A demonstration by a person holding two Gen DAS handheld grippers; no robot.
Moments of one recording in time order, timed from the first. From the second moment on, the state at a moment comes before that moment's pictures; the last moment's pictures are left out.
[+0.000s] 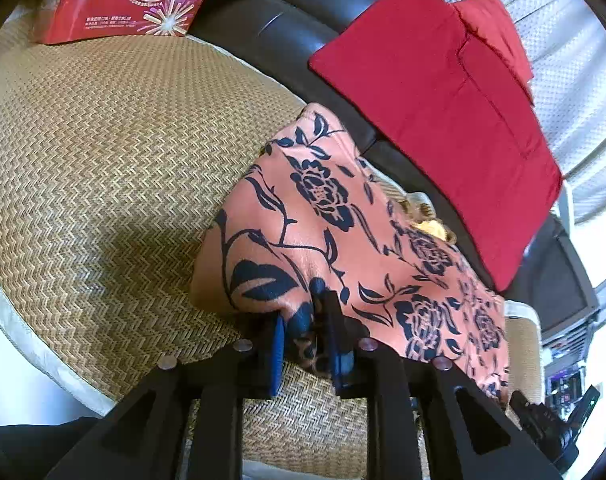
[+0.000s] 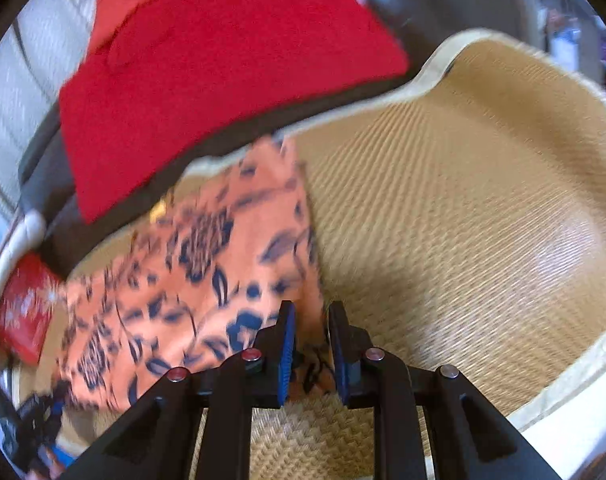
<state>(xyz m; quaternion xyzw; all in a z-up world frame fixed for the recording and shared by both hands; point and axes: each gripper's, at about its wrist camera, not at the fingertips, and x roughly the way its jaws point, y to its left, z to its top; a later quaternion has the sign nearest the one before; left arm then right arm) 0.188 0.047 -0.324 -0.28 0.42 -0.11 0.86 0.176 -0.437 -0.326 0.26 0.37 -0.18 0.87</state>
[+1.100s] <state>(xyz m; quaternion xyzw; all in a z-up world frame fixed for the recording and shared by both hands) 0.233 0.057 -0.340 -0.37 0.43 -0.08 0.82 0.288 -0.327 -0.371 0.33 0.45 0.04 0.83</state>
